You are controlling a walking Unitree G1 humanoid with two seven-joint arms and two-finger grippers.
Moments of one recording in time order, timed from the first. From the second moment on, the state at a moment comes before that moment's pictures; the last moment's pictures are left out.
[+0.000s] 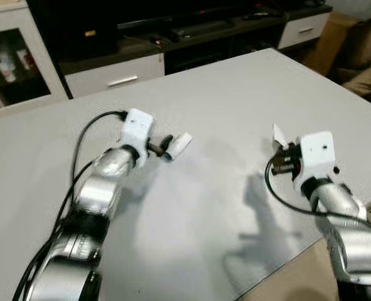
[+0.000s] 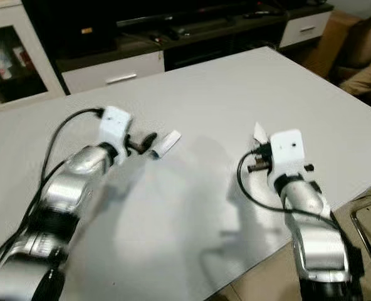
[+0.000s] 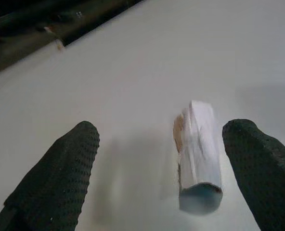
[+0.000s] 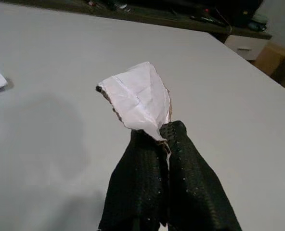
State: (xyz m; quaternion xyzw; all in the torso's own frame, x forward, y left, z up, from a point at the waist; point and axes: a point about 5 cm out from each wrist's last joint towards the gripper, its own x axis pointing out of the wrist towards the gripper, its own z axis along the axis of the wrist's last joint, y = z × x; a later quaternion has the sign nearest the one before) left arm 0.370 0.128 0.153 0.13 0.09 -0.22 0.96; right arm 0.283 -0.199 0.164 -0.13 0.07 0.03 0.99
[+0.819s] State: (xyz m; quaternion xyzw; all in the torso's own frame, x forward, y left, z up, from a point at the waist) left arm 0.395 0.080 0.168 0.03 0.13 -0.34 0.93; right arm 0.265 -0.212 0.172 -0.14 0.10 0.02 0.99
